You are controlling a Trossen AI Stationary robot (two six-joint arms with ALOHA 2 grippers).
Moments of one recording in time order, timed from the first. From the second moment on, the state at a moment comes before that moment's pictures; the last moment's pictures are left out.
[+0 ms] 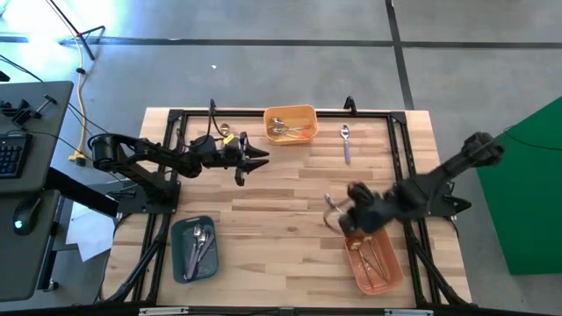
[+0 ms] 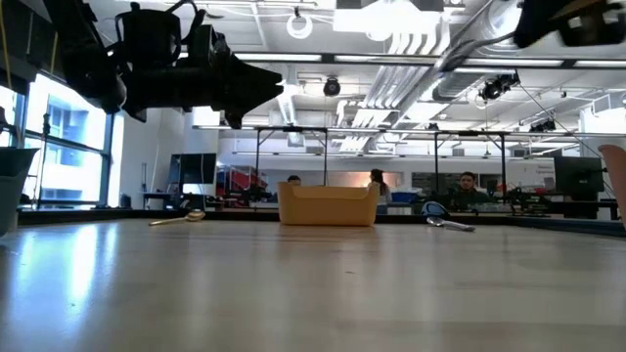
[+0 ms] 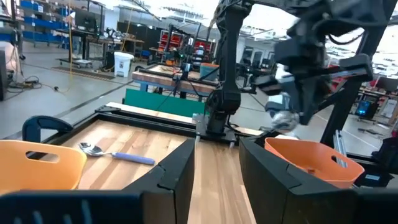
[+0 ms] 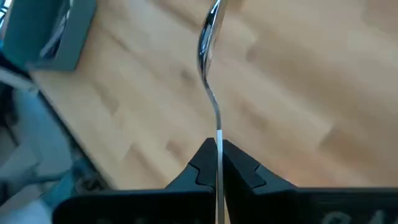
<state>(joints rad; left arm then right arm) 0.33 1.48 0.37 1.21 0.32 -0.22 0.51 1.24 1.06 -0.85 0.32 1.38</state>
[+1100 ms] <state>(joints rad) 0.33 1.48 0.37 1.16 0.23 -0.23 0.97 1.44 1.07 -0.90 0.15 2.16</state>
